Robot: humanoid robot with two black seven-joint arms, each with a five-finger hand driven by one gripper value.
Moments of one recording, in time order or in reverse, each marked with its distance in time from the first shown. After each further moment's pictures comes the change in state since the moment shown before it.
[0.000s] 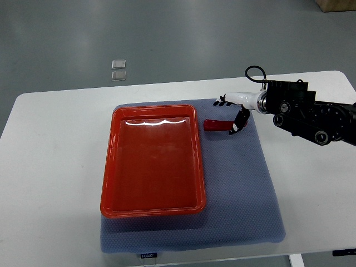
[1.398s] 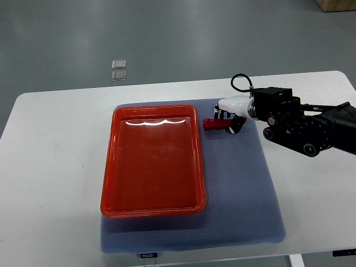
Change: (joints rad) left arm 0.000 0.000 0.000 0.000 0.000 0.000 0.000; right arm 0.005 0.048 -0.074 -0.014 -0.183 -0.028 -0.015
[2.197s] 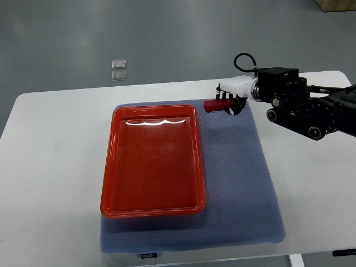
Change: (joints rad) left arm 0.000 0.000 0.000 0.000 0.000 0.000 0.001; right arm 0.090 -0.029 0.016 -0.001 0.018 0.012 0.010
